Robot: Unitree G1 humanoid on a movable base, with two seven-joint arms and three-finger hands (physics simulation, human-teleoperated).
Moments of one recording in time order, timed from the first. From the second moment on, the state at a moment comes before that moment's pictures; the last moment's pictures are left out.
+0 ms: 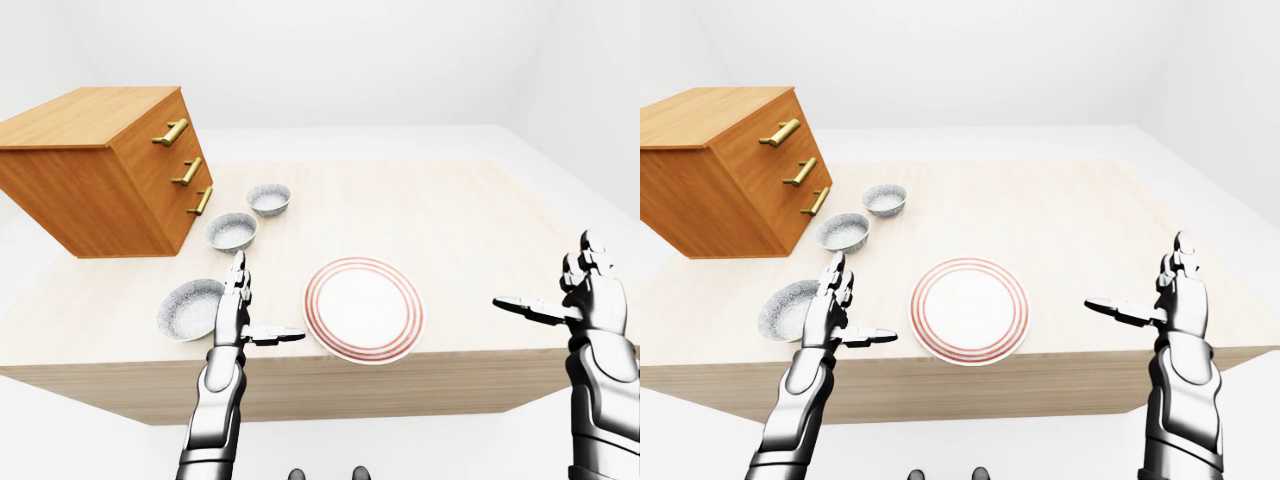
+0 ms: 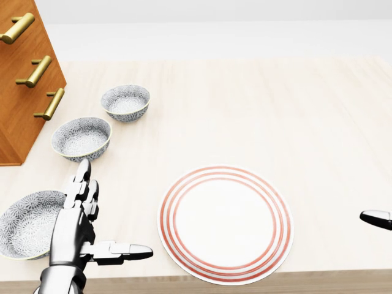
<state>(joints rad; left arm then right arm) -0.02 0.02 0.04 0.06 0.00 -0.03 -0.02 -0.08 -0.36 -0.55 0.07 0.10 0.09 0.08</state>
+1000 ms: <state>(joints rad) -0.01 0.02 0.04 0.04 0.00 -0.03 -0.03 -0.06 -0.33 -0.54 0.02 0.13 0.09 0.16</state>
